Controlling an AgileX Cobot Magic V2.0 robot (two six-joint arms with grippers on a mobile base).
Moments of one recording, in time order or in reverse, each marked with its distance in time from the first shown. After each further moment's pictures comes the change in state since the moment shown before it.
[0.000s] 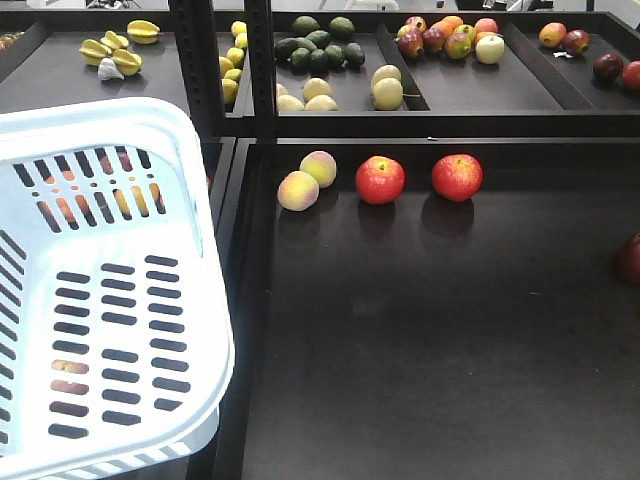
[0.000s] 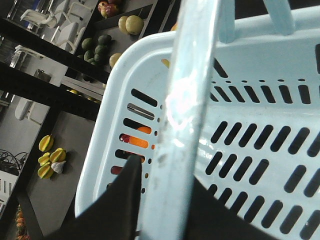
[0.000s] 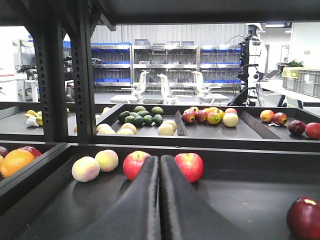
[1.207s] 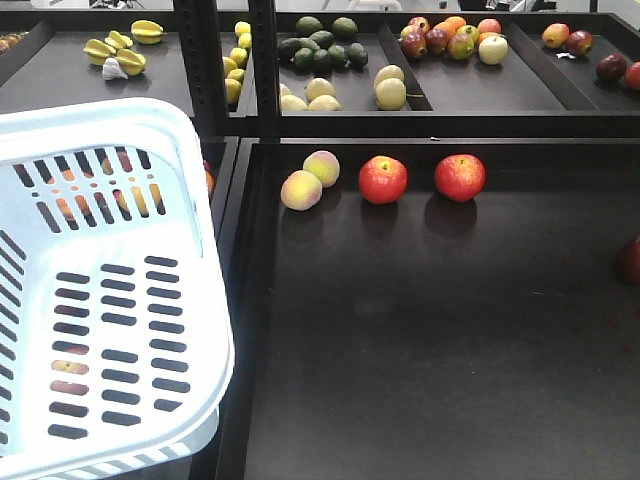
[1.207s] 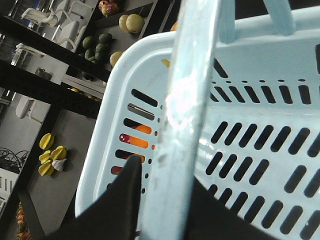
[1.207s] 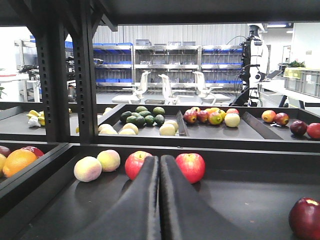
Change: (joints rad) left arm 0.000 0.000 0.000 0.000 0.000 0.000; right arm 0.000 0.000 0.000 0.000 0.000 0.000
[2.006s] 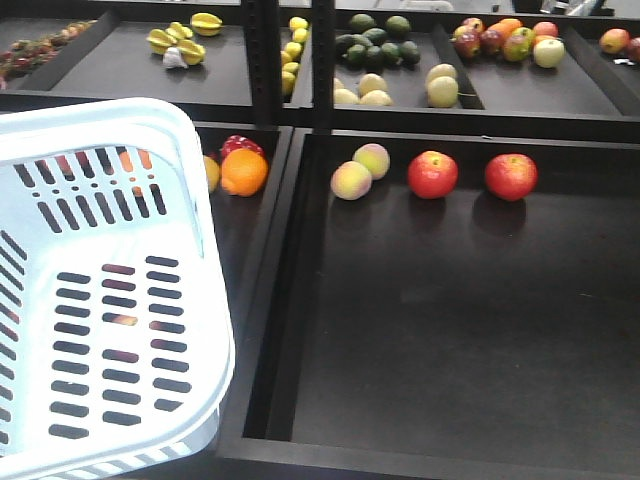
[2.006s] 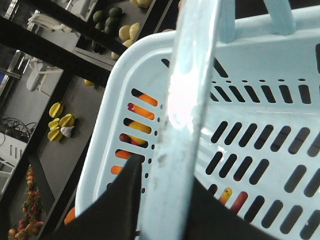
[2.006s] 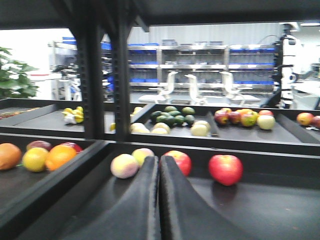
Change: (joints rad) left arm 0.000 0.000 0.000 0.000 0.000 0.000; right arm 0.000 0.000 0.000 0.000 0.000 0.000
